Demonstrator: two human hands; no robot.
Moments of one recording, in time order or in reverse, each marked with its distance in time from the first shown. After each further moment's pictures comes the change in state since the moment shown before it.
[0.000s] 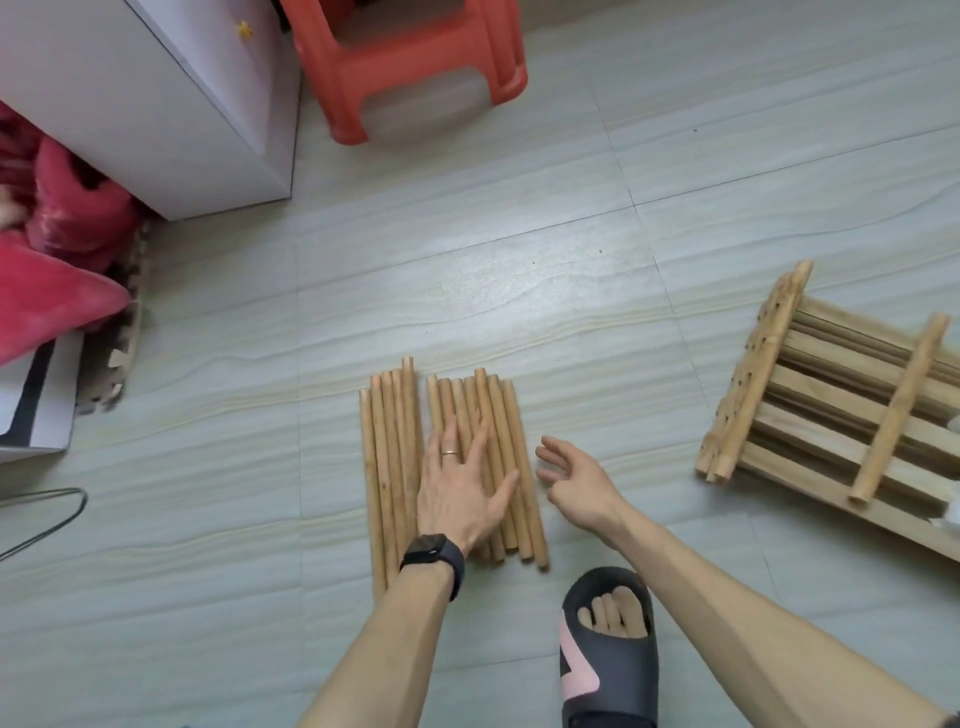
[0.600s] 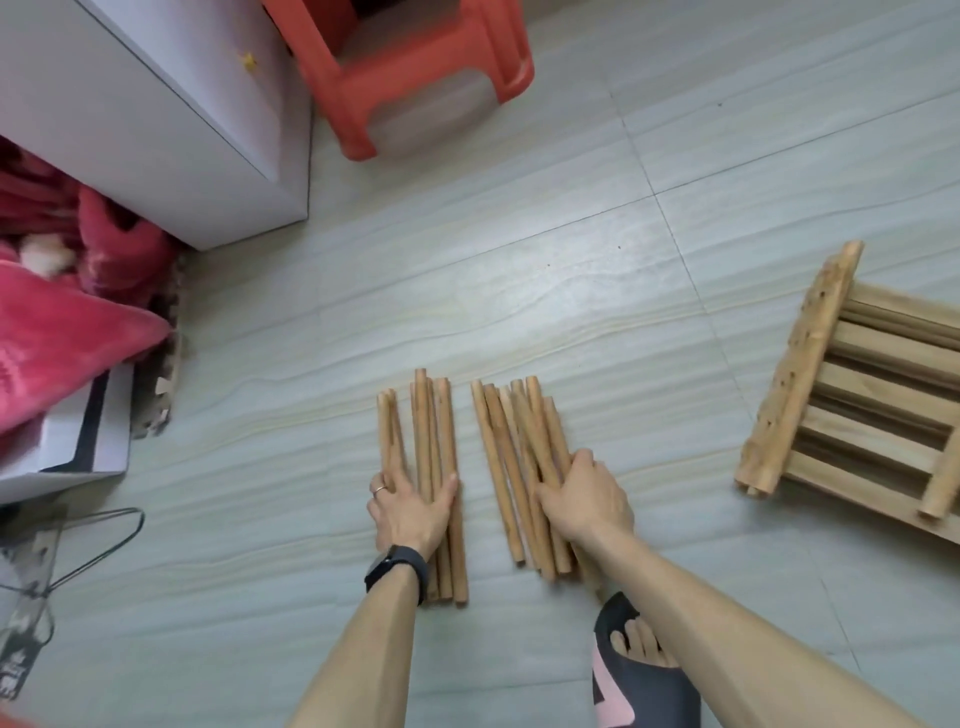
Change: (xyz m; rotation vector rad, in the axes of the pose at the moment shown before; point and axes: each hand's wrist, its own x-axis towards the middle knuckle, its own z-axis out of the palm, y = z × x) left_hand 0.012 -0.068 -0.012 -0.301 0.078 -0.532; right_hand 0.021 -0.009 0.025 -0.545 0.210 0.112
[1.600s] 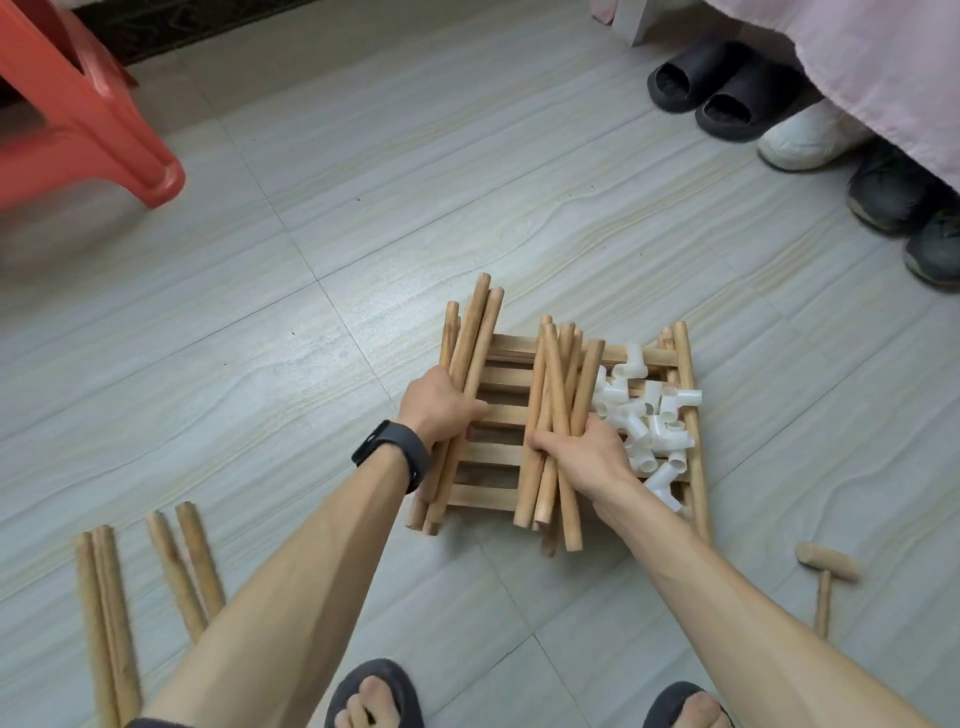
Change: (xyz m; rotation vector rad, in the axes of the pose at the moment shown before) left_hand -0.170 0.390 0.101 0.015 -0.519 0.655; right_hand -0.031 0.228 -0.254 0.729 0.411 0.242
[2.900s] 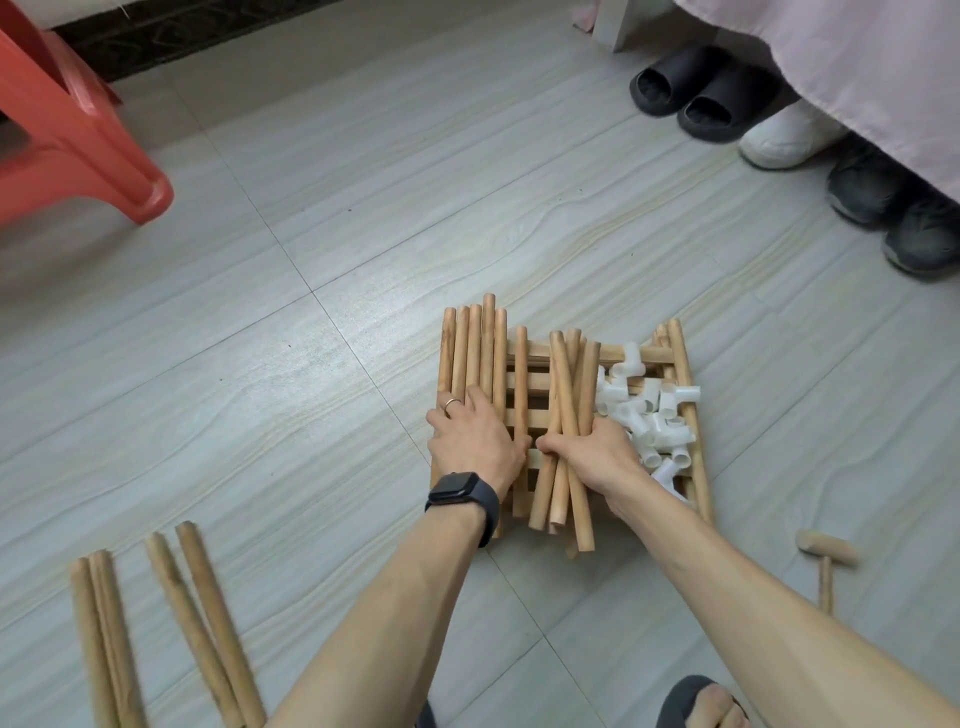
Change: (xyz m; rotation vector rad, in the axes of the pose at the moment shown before) left_hand -0.029 0.002 0.061 0.543 0.235 0.042; right_hand 0.006 0.005 -0.004 -0.035 0.033 -0.001
